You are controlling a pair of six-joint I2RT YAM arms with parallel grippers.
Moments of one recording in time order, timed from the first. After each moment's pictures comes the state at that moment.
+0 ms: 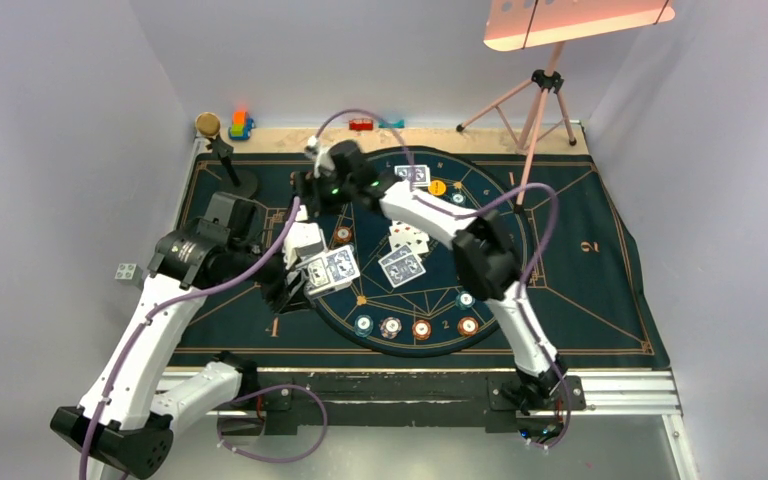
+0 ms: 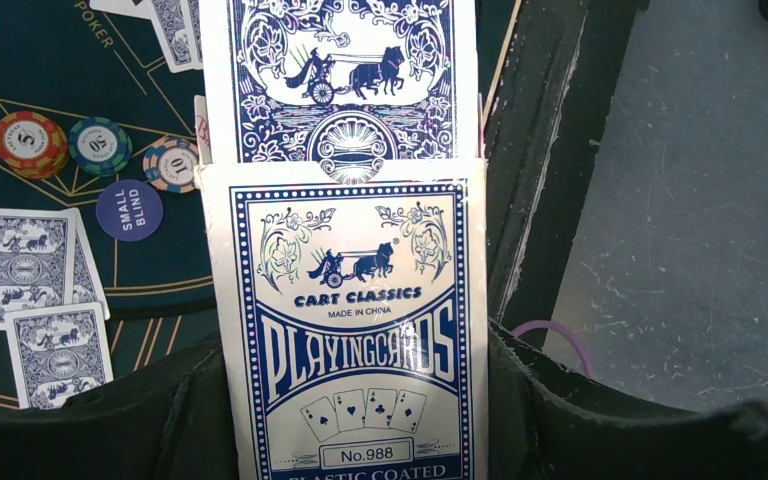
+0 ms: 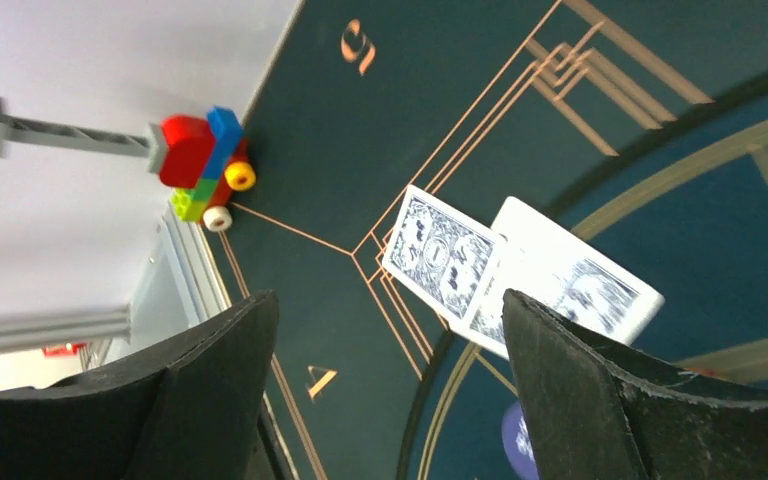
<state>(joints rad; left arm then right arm) -0.34 0.97 1.16 -1.22 0.74 0.61 0.75 2.21 1.91 -0.22 -0.48 0.56</state>
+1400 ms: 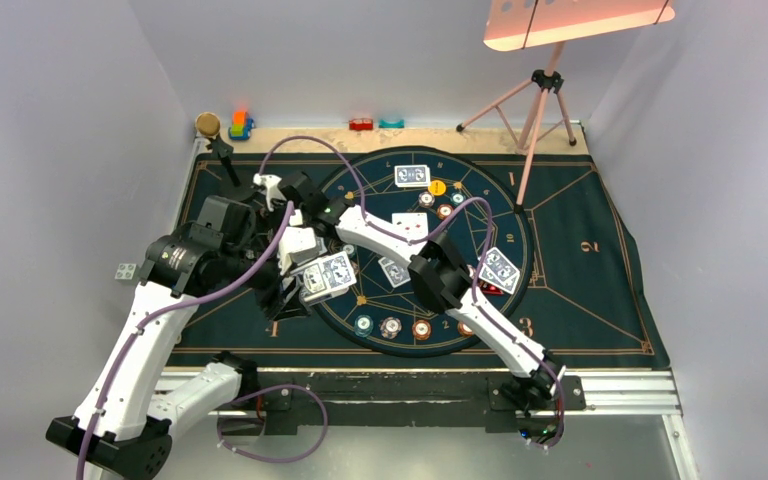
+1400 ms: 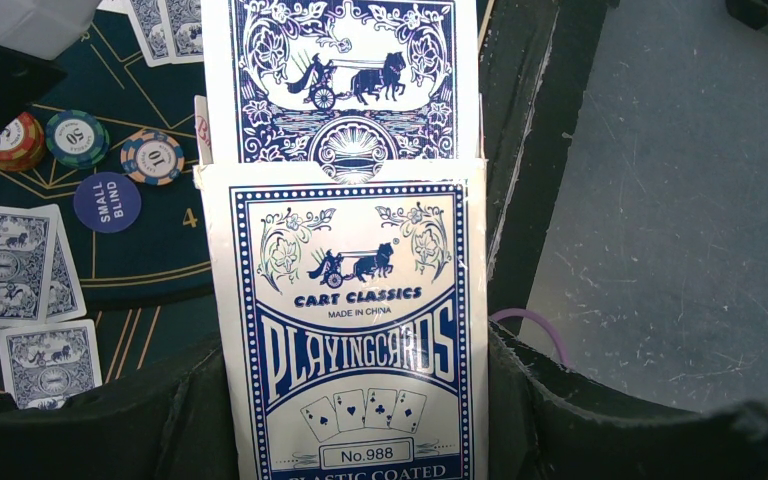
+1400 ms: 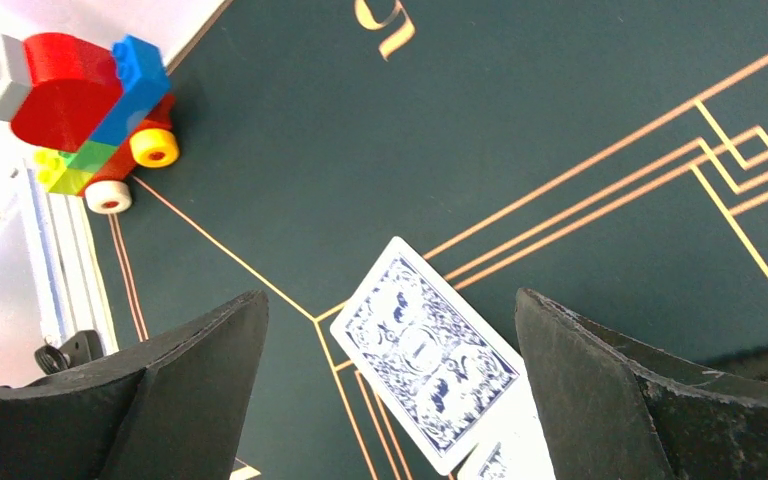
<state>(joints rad) -0.34 0.94 1.20 -1.30 0.75 0.61 0.95 2.68 2.47 -0.36 -0.41 0.34</state>
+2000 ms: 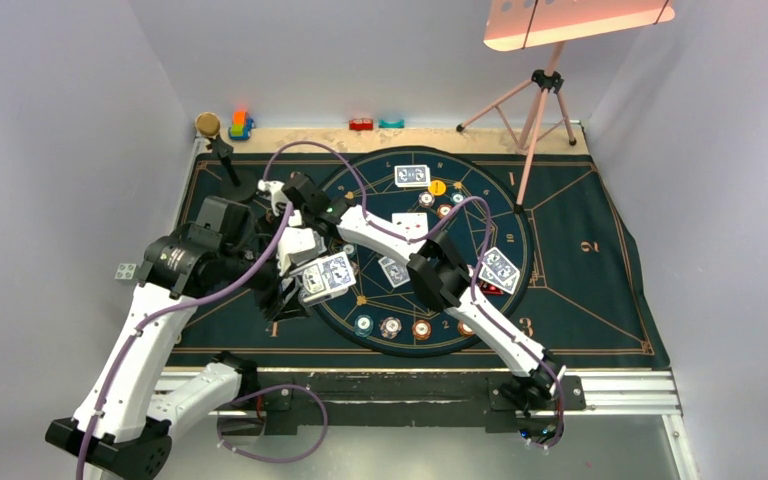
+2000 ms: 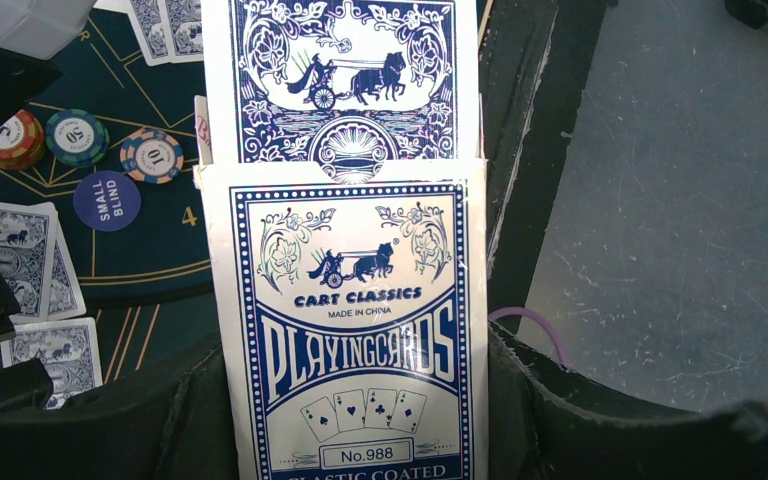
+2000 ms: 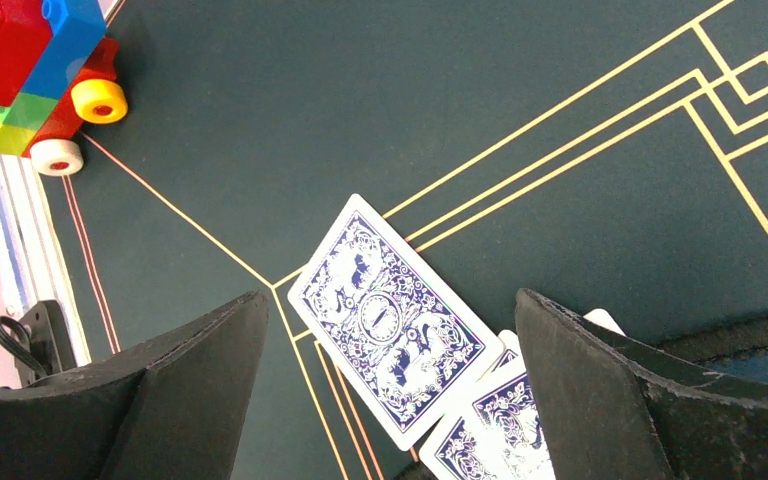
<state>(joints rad) -0.34 0.94 1.21 -1.31 0.75 0.61 0.94 2.71 2.48 -0.44 -0.44 0.31</state>
